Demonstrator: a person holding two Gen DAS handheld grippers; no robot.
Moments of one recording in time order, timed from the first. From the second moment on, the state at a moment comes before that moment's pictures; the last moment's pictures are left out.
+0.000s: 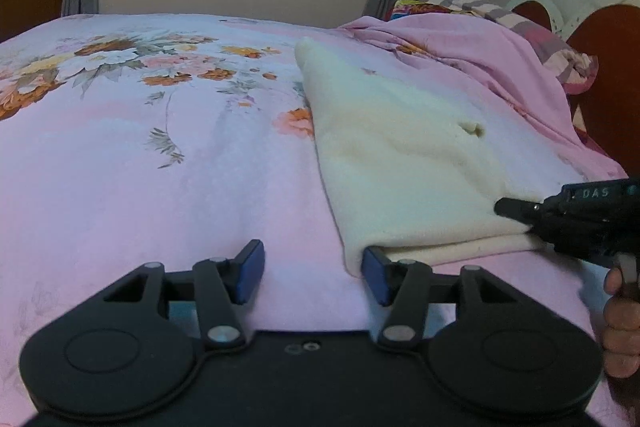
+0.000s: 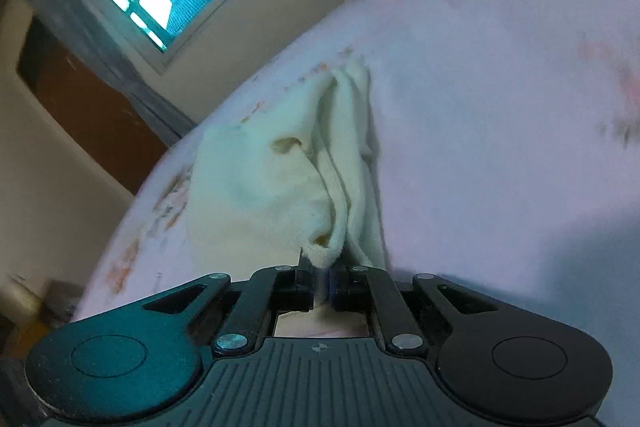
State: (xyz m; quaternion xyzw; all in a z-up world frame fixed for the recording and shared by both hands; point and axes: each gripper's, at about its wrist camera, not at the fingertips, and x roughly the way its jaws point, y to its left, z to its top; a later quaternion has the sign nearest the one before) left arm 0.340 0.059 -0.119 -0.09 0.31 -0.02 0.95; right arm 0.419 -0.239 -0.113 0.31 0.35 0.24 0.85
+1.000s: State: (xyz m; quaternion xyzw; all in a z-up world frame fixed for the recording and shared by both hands) left arm 0.302 0.100 -0.099 -0.22 0.19 0.09 0.95; right arm 0.498 -0.219 -0.099 0.23 0.33 0.33 0.86
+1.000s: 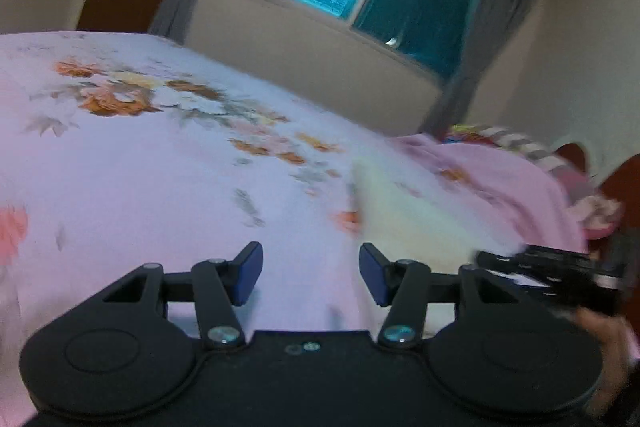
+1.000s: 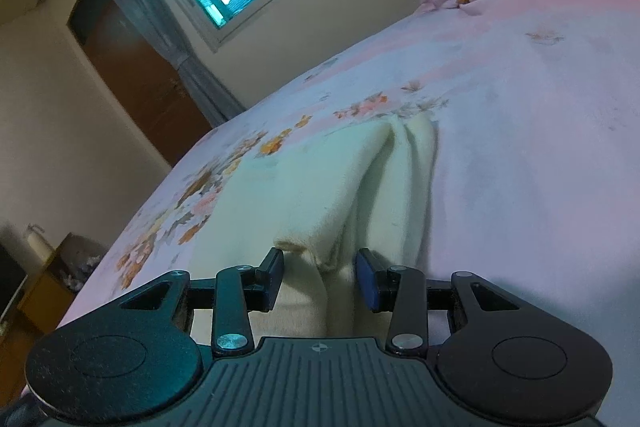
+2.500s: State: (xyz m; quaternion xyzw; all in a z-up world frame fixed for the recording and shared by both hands) left arm 0.352 0.127 -0.131 -0.24 0.24 0.04 0.94; right arm 0.403 -0.243 -0.088 0.21 0.36 0.26 0.87
